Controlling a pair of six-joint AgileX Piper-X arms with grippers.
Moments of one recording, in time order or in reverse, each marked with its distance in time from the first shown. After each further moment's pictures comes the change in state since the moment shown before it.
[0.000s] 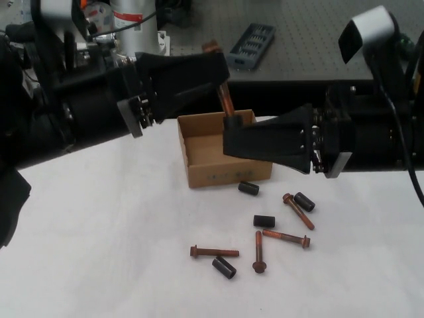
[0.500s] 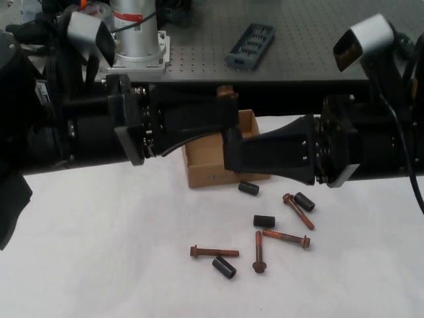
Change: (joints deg) left arm 0.0 -0.4 0.0 8.1 11.1 0.7; right arm 0.0 0.0 0.2 1.5 -2.4 -1.5
